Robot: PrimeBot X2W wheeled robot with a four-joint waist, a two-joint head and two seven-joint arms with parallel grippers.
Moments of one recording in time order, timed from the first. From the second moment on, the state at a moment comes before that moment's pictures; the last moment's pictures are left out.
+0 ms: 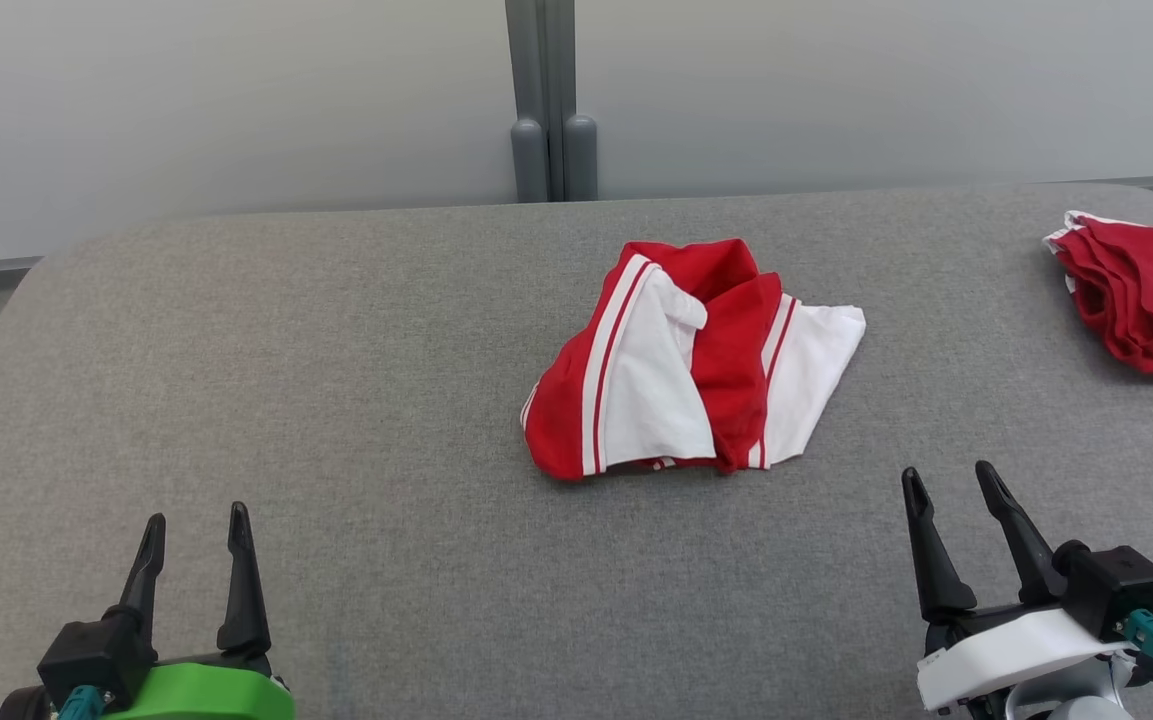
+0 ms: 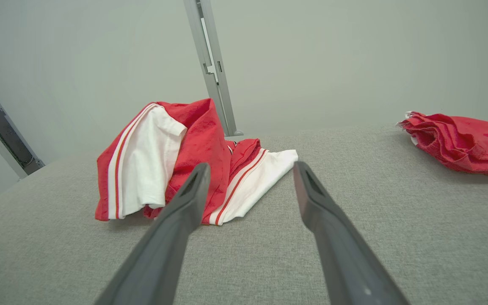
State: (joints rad) left arm 0.03 0.07 0.07 0.20 -0.21 -0.09 -0.26; right arm 0.04 -0.12 0.06 0.12 0.28 0.13 -0.26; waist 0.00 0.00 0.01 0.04
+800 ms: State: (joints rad) left arm 0.02 0.05 0.09 0.21 -0.17 -0.12 -0.26; right arm 0.04 -0.12 0.06 0.13 0.28 0.13 -0.26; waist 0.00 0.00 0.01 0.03
